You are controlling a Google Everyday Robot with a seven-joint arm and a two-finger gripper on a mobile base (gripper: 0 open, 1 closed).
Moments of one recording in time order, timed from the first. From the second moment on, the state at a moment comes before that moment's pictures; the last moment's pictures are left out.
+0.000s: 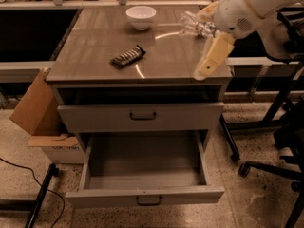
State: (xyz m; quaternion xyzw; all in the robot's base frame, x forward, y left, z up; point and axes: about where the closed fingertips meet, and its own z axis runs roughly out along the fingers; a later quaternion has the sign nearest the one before) arm 0.578 -0.120 0.966 -0.64 0.69 0.09 0.32
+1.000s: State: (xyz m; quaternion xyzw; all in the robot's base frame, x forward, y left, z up) arm 0.670 -0.014 0.913 -0.67 0.64 0.18 0.33
